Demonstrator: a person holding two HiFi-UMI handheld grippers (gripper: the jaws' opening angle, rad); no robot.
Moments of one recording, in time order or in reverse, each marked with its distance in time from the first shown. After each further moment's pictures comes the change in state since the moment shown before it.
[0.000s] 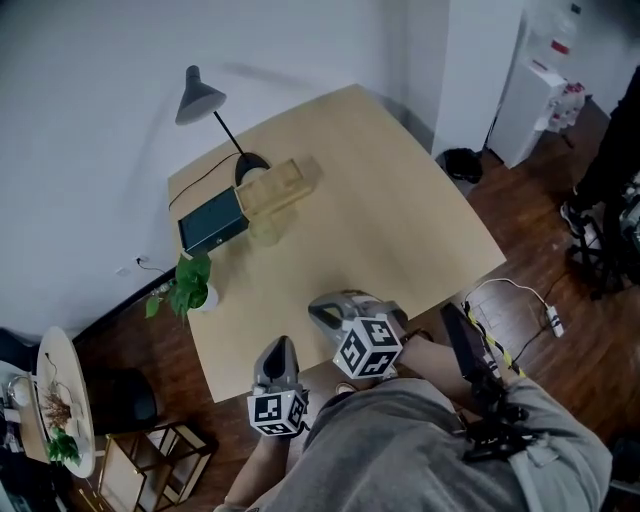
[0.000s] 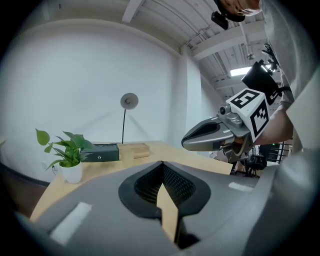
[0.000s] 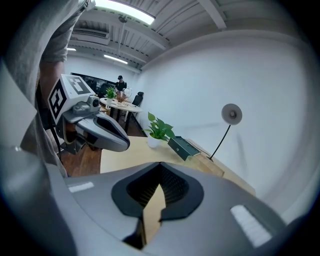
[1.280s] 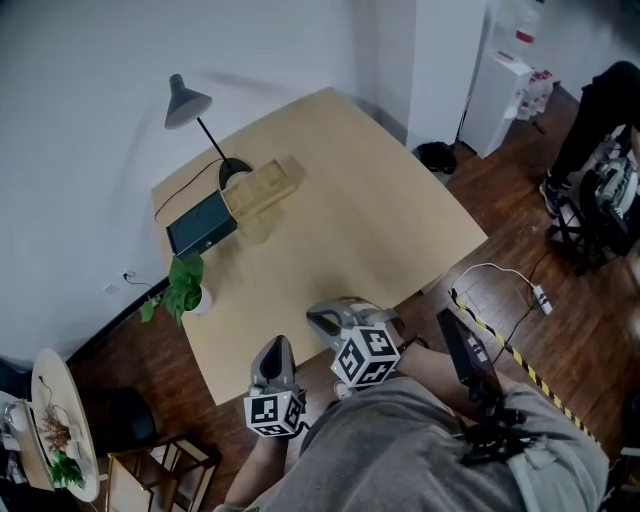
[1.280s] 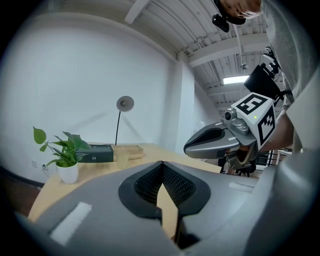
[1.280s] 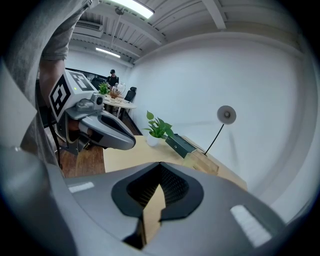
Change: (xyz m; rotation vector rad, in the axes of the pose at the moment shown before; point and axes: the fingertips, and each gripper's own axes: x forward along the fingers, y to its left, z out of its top) left arm -0.030 0.001 0.006 -0.018 -0.035 -0.107; right arm -0.014 0.040 0.015 0.028 0.061 -0.107
